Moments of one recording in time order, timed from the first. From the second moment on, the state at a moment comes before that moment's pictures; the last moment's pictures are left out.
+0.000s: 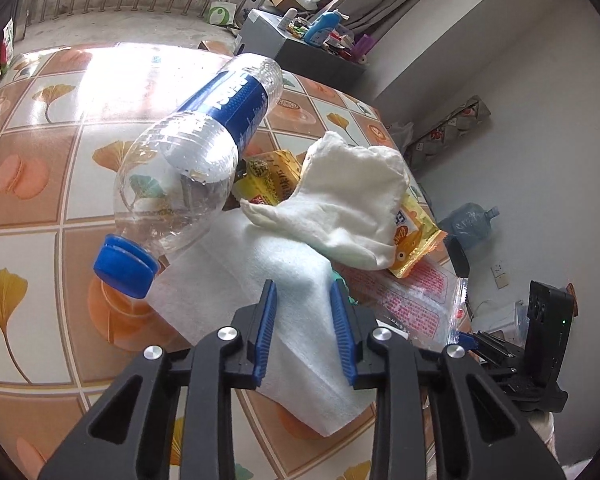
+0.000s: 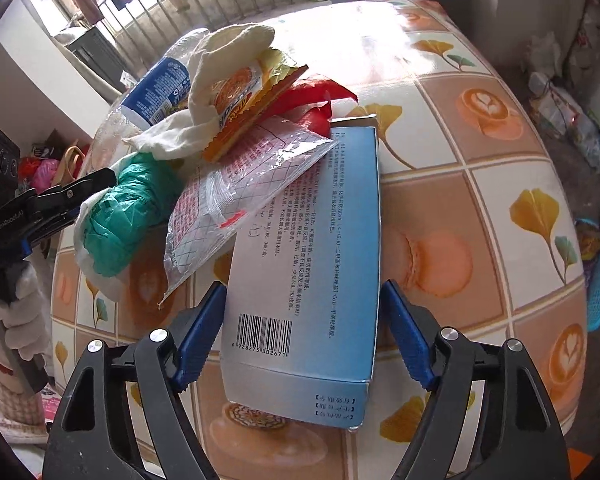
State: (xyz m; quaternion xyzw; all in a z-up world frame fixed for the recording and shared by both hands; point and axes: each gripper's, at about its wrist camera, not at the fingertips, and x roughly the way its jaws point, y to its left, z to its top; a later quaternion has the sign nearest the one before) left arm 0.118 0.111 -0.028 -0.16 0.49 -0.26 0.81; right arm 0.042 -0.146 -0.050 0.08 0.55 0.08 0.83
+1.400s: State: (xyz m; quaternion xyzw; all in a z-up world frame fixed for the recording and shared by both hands) left arm 0.118 -0.002 0.131 -0.11 0.38 -0.45 0.80; right arm -0.048 -0.310 -0.006 0.32 0.43 0.04 0.84
